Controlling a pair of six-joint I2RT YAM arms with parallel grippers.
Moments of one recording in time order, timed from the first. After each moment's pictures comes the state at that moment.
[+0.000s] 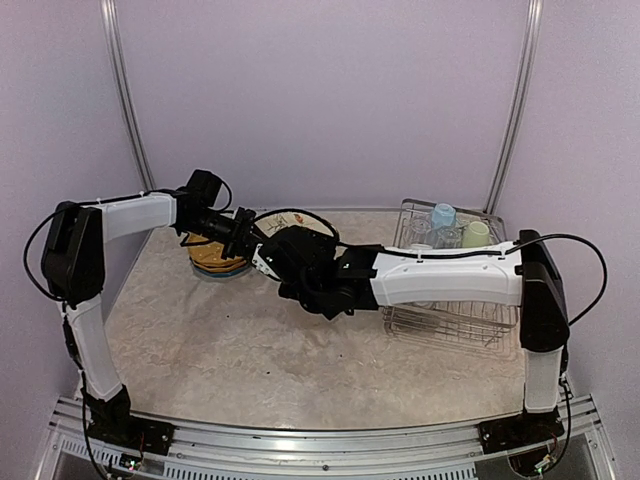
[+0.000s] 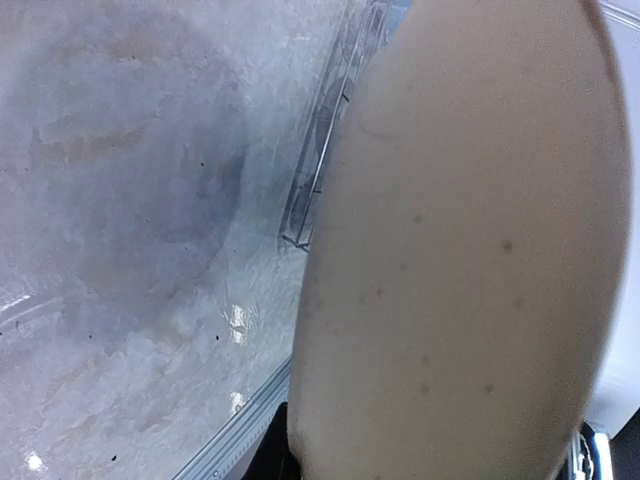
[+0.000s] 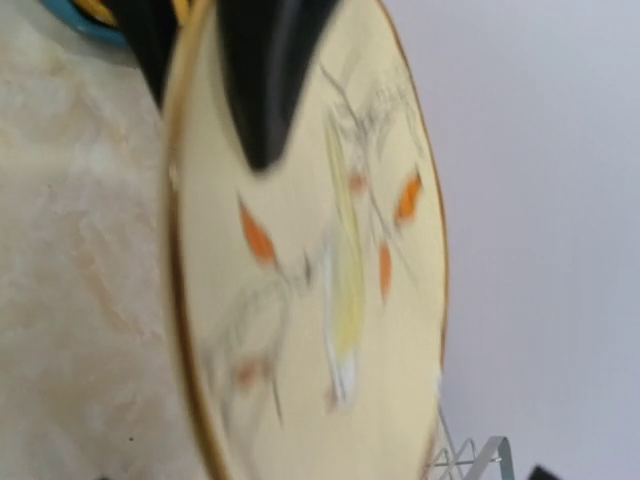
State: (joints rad) left arm -0.34 1.93 1.49 -0.51 1.03 -0.81; right arm 1.20 2.03 1.69 -0.33 0.87 -0.55
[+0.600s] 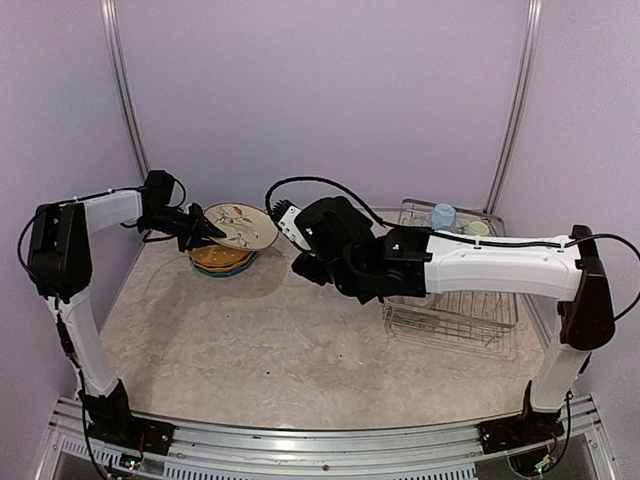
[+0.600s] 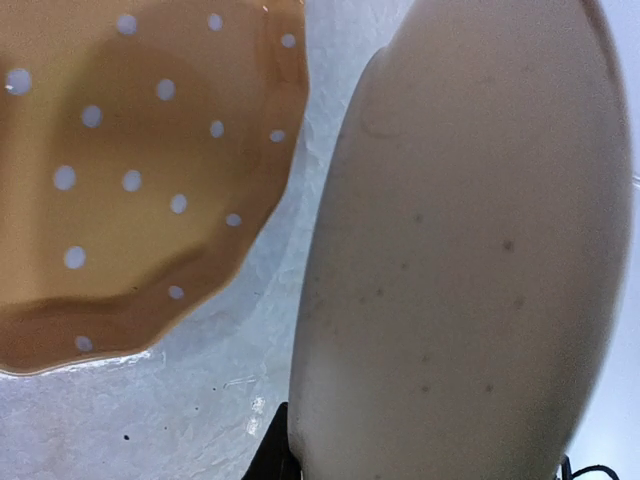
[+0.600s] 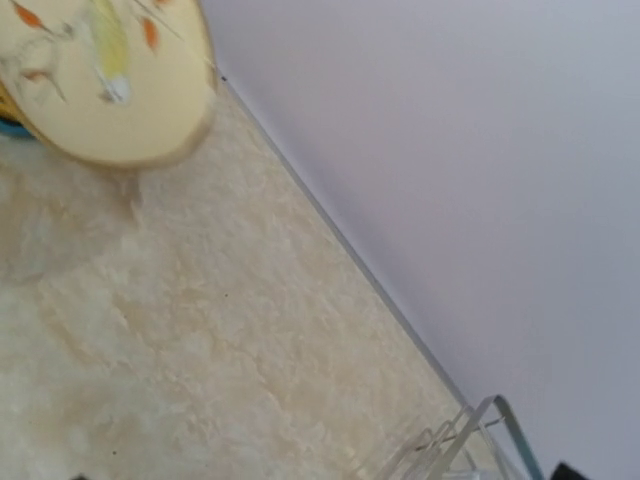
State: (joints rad) left arm -0.07 1.92 1.49 -0.58 0.83 -0.72; right arm 1.18 1.81 1.57 -0.29 0.87 -0.39
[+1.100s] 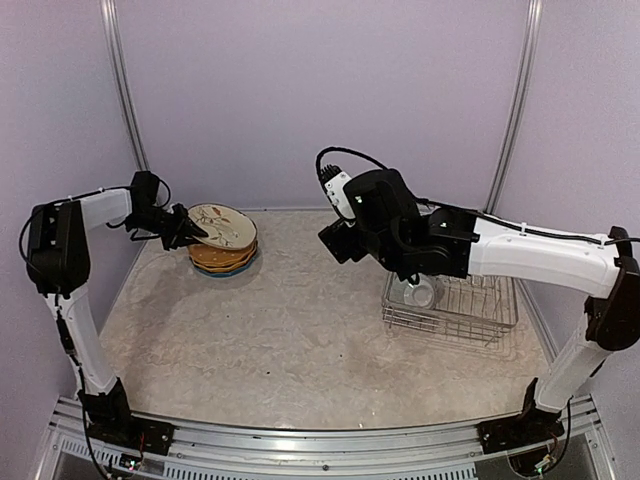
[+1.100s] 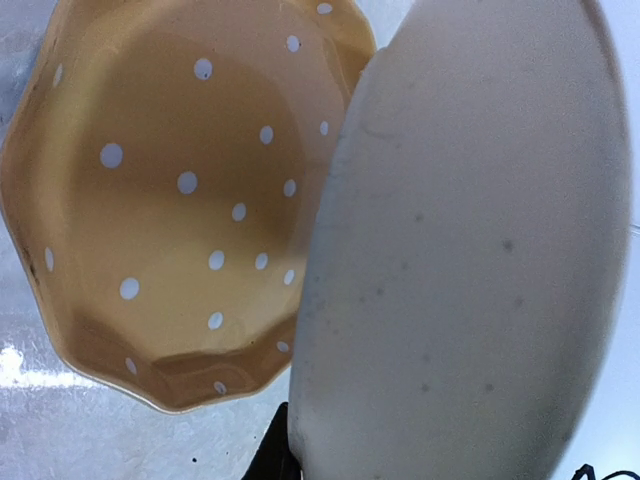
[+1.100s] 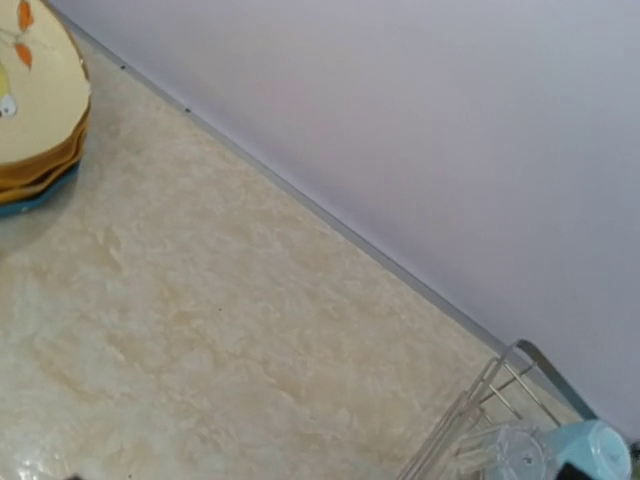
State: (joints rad) left arm 0.04 1.95 1.53 -0.64 0.73 -0.66; right arm 1.09 1.64 1.47 -0.30 0.77 -0.16
